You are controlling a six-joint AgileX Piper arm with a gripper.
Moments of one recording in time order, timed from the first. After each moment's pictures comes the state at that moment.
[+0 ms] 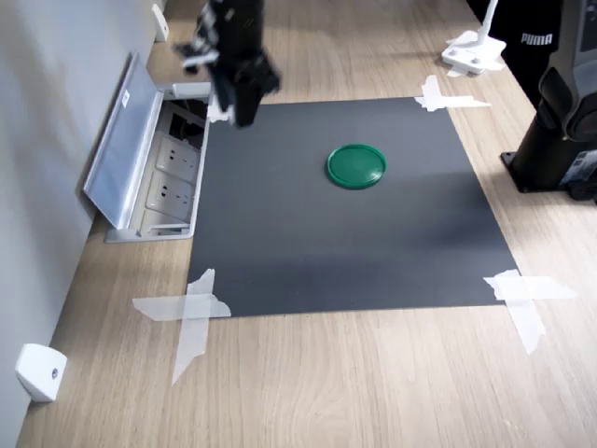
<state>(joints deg) -2.3 101.6 -91.3 0.5 65.7 -38.2</state>
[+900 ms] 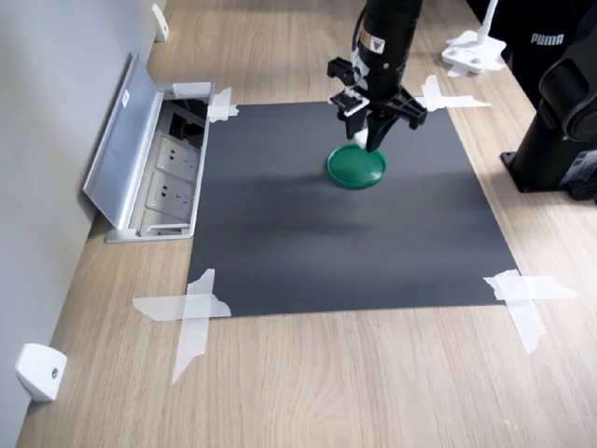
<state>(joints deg) -2.3 84.1 -48.5 -6.4 43.8 -37.5</state>
